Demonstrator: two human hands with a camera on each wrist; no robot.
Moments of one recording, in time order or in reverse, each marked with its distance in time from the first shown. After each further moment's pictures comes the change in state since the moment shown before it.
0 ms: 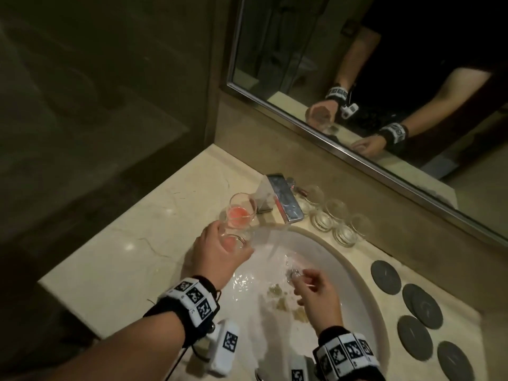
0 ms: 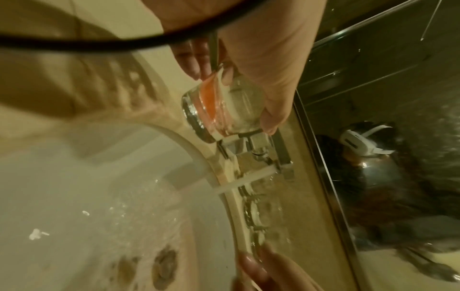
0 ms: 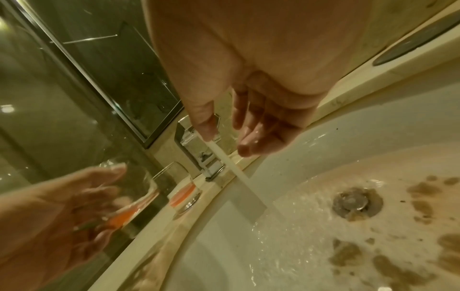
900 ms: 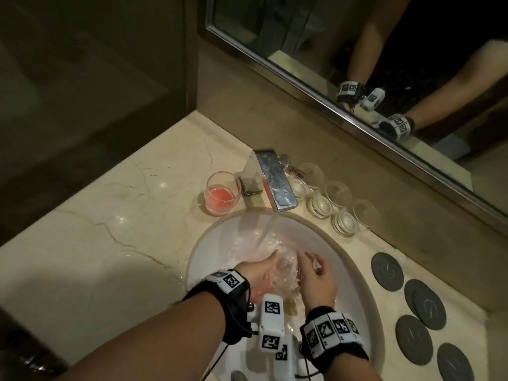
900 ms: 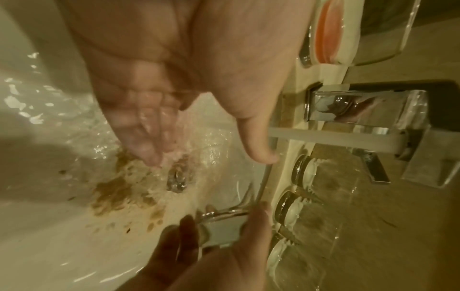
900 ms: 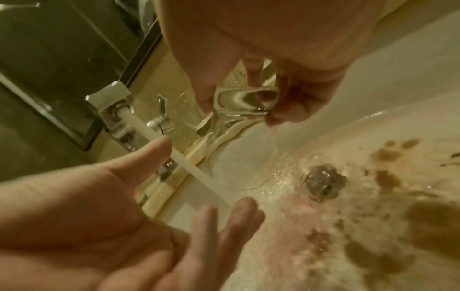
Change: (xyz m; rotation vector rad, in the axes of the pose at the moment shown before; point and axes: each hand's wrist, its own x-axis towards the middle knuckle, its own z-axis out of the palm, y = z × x) left_hand 0.012 -0.013 0.130 -0.395 -0.672 -0.681; right_hand 0.067 0.037 0.000 -0.015 0.210 0.191
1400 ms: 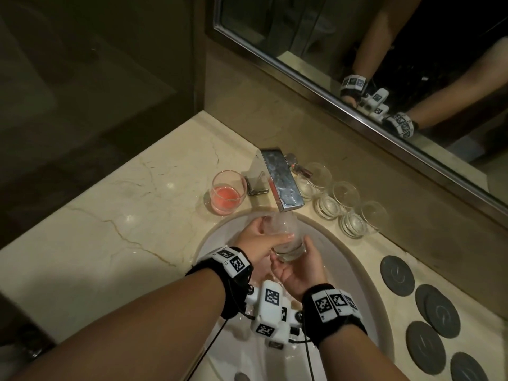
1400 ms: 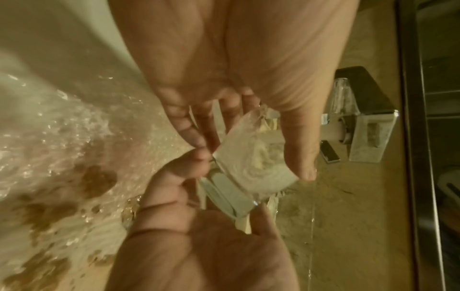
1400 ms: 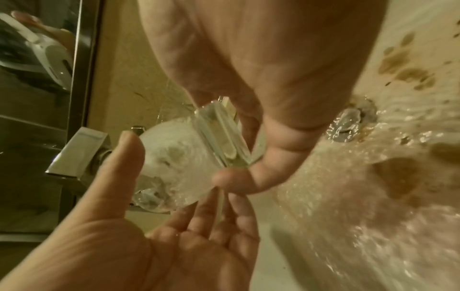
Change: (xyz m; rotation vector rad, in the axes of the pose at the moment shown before) left_hand 0.009 0.044 -0.006 -0.086 0.108 0.461; right_hand 0.014 -0.029 0.033 0.841 -0.640 0.550
